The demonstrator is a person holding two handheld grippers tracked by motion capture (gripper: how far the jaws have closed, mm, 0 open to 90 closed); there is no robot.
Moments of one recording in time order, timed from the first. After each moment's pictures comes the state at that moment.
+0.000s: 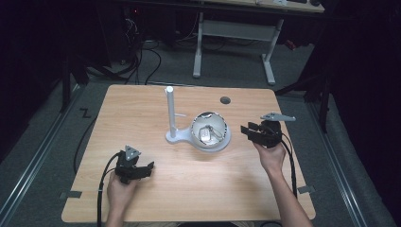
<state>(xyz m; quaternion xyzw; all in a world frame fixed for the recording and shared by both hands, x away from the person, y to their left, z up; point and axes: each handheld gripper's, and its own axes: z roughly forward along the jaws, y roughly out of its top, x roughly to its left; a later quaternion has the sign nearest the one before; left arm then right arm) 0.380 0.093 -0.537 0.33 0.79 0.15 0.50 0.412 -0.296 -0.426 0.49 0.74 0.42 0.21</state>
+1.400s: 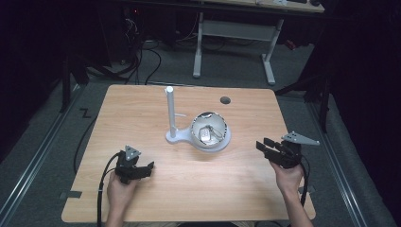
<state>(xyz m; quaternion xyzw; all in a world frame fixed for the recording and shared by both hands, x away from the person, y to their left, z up) 0.380 0.093 -0.537 0.33 0.79 0.15 0.50 0.349 -0.337 -0.444 0.50 0.71 0.45 0.21</state>
